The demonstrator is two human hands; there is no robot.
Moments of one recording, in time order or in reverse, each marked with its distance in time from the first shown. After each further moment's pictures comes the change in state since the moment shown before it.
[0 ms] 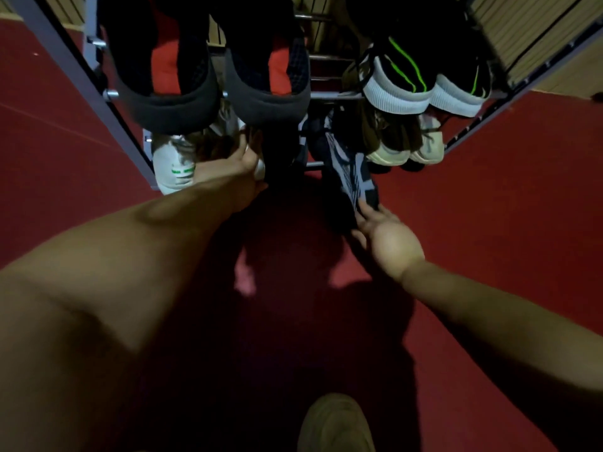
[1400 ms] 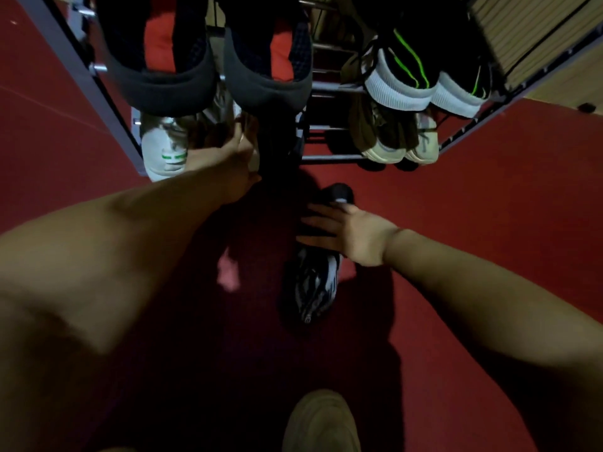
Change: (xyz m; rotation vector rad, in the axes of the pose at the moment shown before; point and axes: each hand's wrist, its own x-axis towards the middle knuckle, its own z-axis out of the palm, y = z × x) left_hand 0.014 -0.008 0.011 0.024 -0.016 0.008; right_hand 0.023 -0.010 -0.012 -0.672 -0.097 -0.918
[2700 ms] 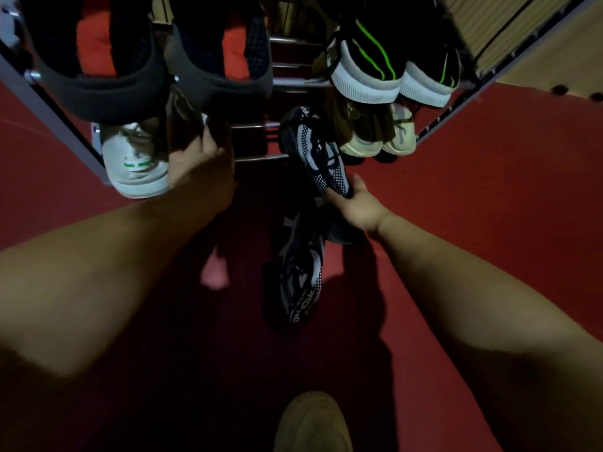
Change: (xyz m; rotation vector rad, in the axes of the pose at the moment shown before) left_hand -0.012 0.026 -0.002 0.042 -0.018 -0.122; right_hand -0.005 0.023 0.012 1.450 0.170 1.274
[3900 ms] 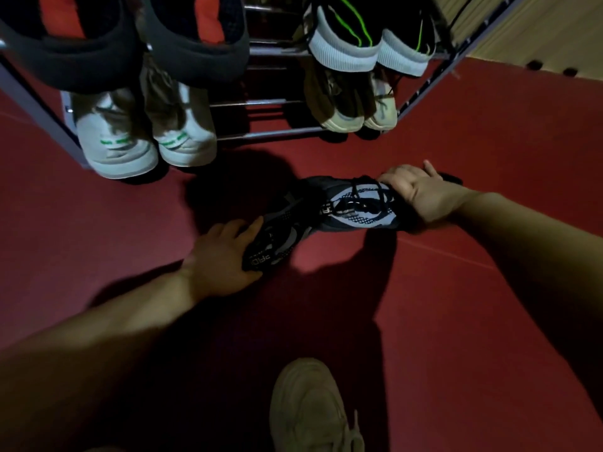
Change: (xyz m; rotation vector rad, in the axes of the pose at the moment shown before) left_hand -0.117 0.022 0.053 -0.160 -0.266 0.327; right_hand -0.050 0.056 -0.100 -1.021 -0.186 -0.322
